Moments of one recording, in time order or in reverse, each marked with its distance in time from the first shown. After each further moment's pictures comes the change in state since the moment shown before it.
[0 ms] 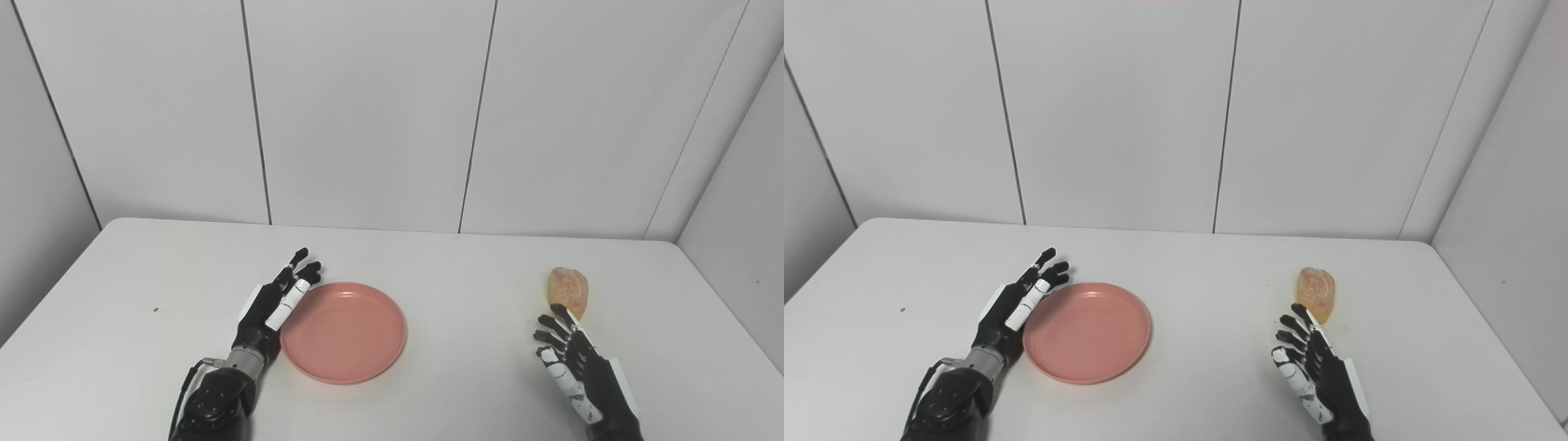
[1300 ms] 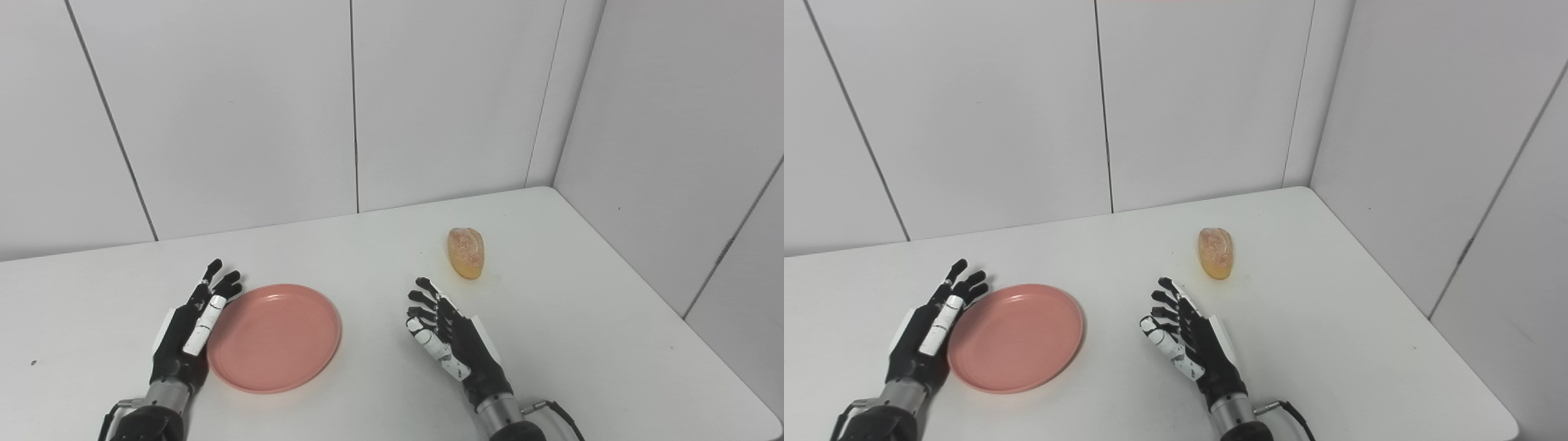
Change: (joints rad) left arm 0.017 0.009 -0.011 -0.041 -0.004 0.048 -0.029; right arm 0.001 0.104 0.073 -0.031 -0.092 0.083 -0.054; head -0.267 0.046
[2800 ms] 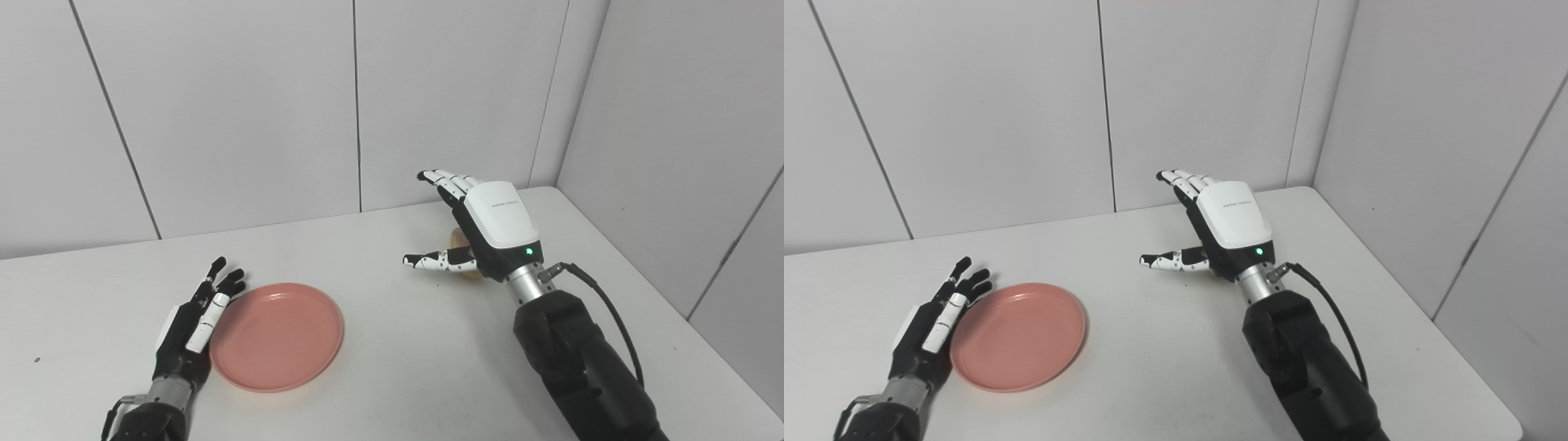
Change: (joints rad) left arm -0.017 -0.003 0.000 0.039 -0.001 -0.036 -0.008; right arm -0.394 -0.418 0.150 -0.028 -0.859 0.150 -0.015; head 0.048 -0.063
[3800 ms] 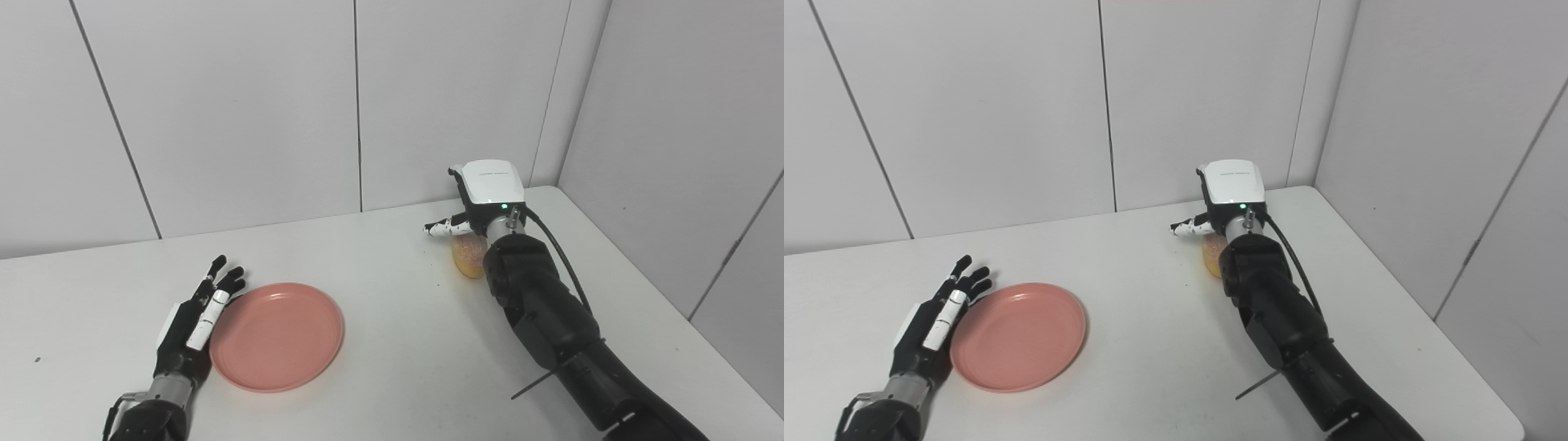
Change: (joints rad) left arm -0.011 0.000 0.000 0.017 -0.008 -0.010 -0.005; right arm -0.221 0.063 0.054 0.345 -0.189 0.353 0.205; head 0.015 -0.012
